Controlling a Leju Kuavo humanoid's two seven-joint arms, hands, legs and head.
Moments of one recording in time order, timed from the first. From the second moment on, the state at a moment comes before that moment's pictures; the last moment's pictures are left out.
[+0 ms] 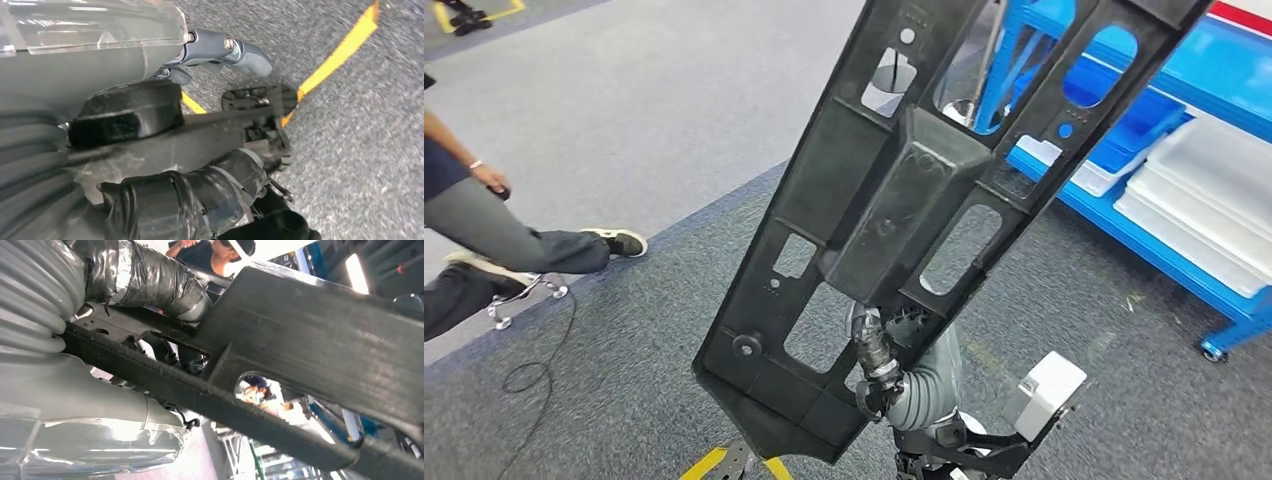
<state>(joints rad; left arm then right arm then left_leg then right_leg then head) -0.11 -0.05 -0.94 -0.19 0.93 0.54 -0.23 -0.25 -0.01 0.84 -1.74 -0.26 -0.65 -0.46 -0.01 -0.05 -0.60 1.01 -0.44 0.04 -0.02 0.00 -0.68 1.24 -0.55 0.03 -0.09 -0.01</state>
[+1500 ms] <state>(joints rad) -0.12 -0.09 -0.92 -0.19 1.14 0.65 -0.26 -0.34 0.08 0.84 -1.57 -0.53 -0.32 -0.55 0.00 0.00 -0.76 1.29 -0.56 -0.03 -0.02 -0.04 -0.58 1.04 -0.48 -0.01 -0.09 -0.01</state>
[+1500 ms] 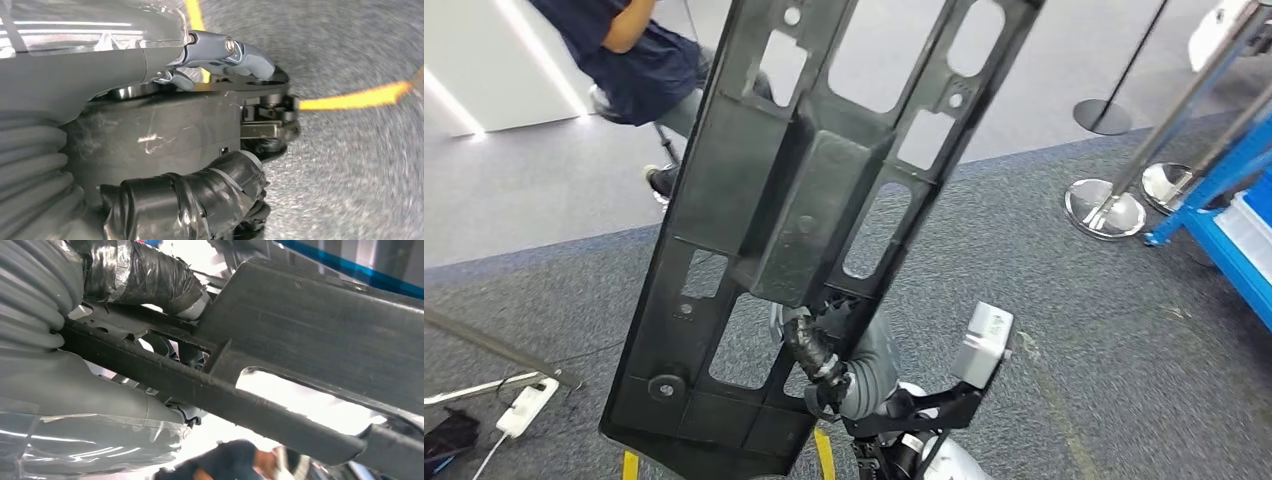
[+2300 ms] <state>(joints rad) -0.11 -0.09 -0.87 -0.19 1.10 0.67 -0.21 -0.31 0.08 0.84 -1.51 -0.58 -0.41 -0.59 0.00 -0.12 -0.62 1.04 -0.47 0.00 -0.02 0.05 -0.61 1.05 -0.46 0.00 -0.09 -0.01</state>
